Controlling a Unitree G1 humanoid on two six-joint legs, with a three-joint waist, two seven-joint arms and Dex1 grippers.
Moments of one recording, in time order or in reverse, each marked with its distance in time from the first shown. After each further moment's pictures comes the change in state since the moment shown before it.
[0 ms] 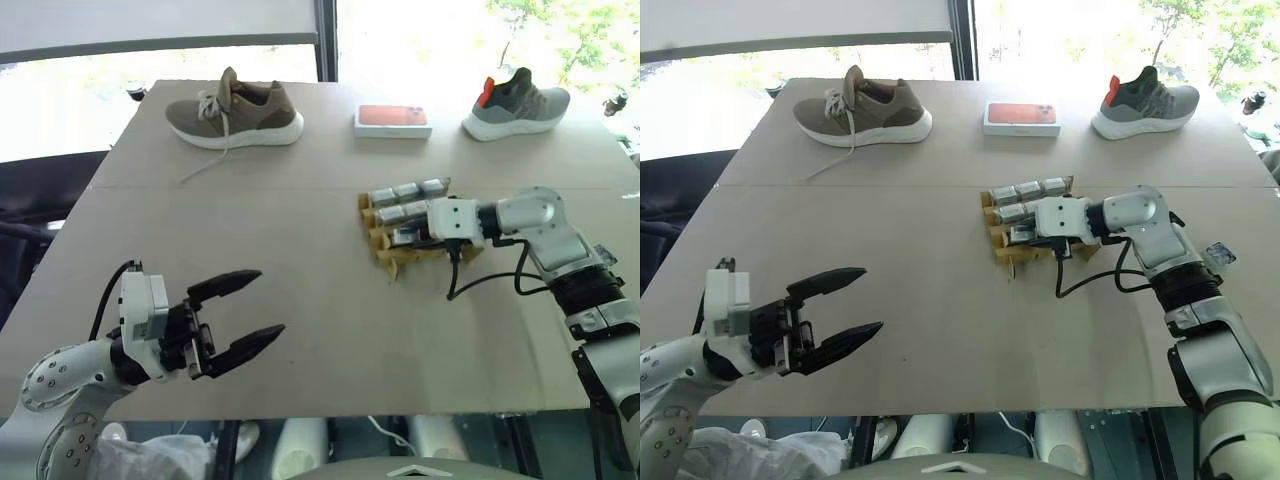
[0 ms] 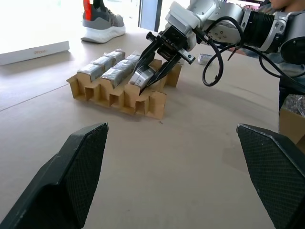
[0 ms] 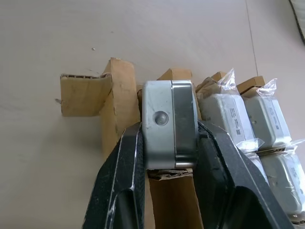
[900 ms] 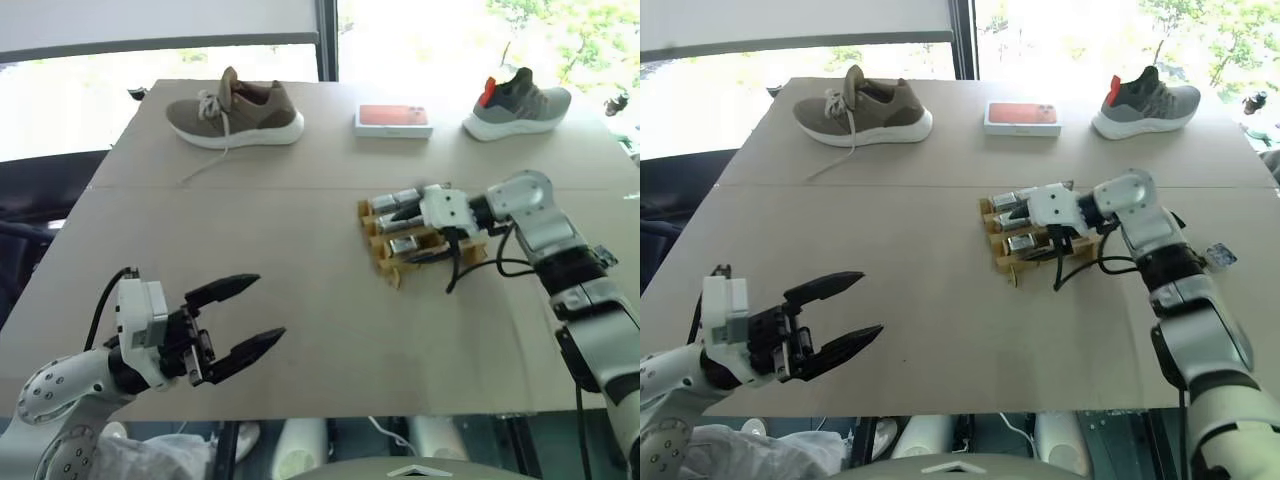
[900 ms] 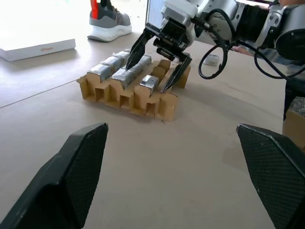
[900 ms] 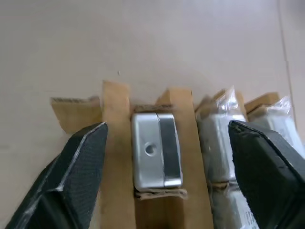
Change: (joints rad) left arm 0.017 -0.020 0.000 -0.043 -0.001 0.002 0.033; right arm -0.034 0.004 -0.049 -0.016 0.087 0.116 0.156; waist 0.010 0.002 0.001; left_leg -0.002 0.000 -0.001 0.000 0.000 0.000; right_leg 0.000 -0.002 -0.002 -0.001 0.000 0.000
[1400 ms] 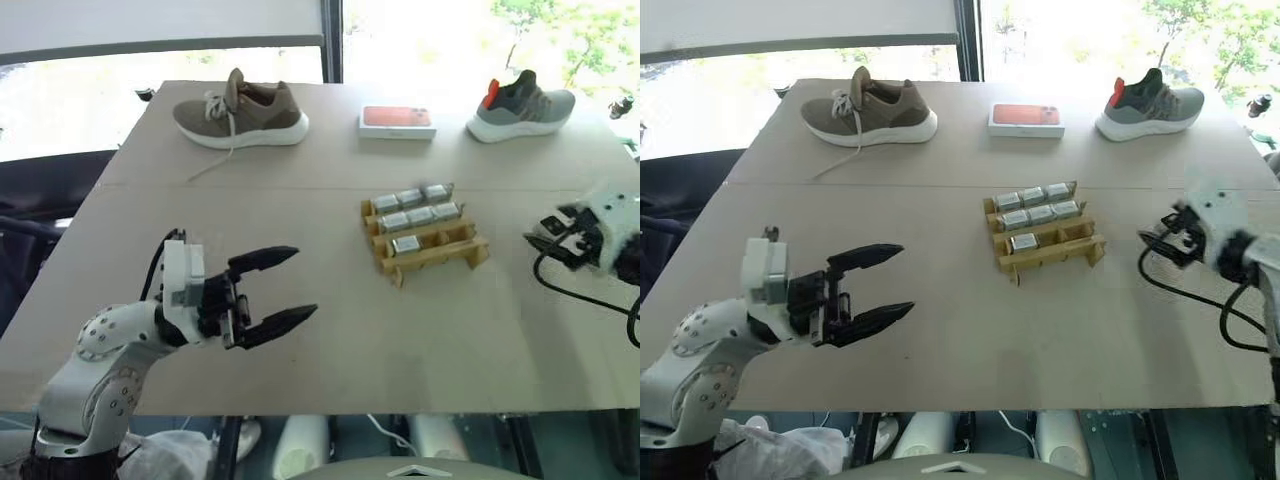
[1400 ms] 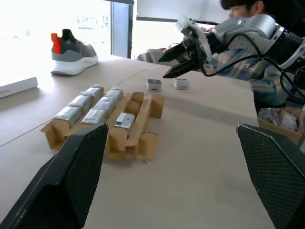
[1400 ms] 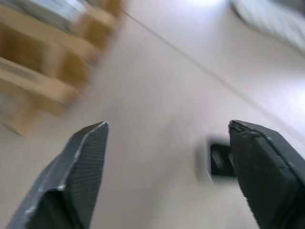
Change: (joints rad) left arm -0.325 0.006 -0.207 0.112 0.001 0.030 -0.053; right arm 0.630 -0.210 -0.620 -0.495 0.037 0.779 -0.686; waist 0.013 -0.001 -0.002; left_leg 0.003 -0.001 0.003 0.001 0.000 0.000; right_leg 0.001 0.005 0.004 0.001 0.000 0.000
